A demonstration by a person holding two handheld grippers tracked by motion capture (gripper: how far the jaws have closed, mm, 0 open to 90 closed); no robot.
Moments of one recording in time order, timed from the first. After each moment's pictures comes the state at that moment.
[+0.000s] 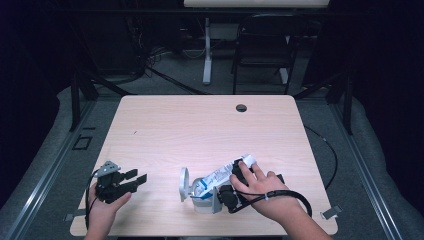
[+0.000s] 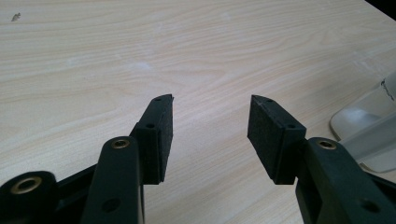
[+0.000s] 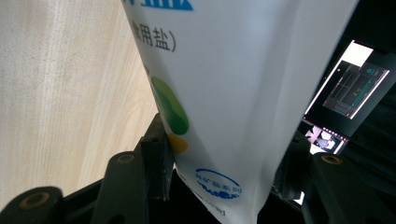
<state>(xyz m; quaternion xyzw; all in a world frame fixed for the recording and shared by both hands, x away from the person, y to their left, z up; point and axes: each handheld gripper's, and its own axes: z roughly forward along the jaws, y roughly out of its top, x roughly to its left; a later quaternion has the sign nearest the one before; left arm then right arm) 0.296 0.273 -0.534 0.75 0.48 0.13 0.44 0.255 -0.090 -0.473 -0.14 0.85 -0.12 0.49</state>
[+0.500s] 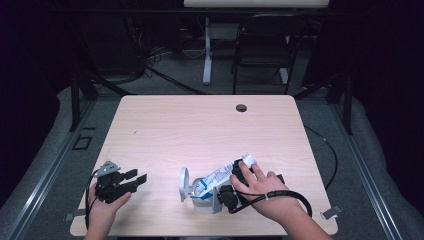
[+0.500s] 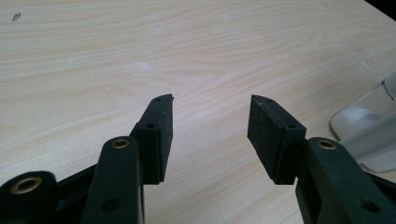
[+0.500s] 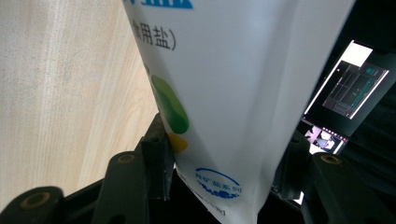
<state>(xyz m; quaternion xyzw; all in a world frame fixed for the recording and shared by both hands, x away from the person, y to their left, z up) 0.296 0.273 -0.535 0.75 0.48 0.13 0.44 0.254 -0.090 -0.473 -0.14 0.85 -0.12 0.49</state>
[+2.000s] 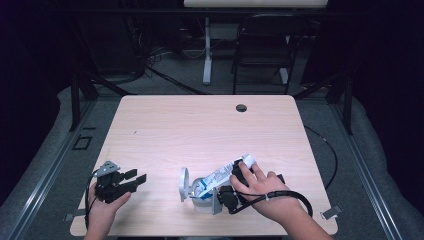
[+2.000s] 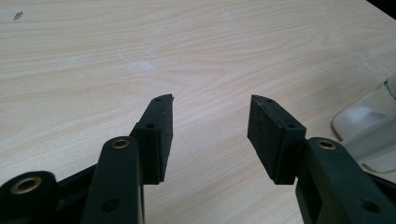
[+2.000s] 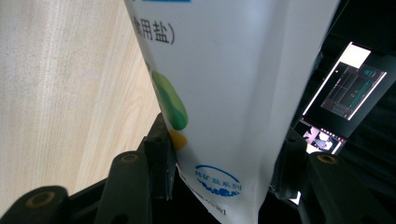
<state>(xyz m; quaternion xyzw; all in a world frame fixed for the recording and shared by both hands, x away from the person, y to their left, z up) 0.297 0.274 -0.535 0.75 0.48 0.13 0.44 0.252 -0.090 -0.470 -0.14 0.85 -0.12 0.49</state>
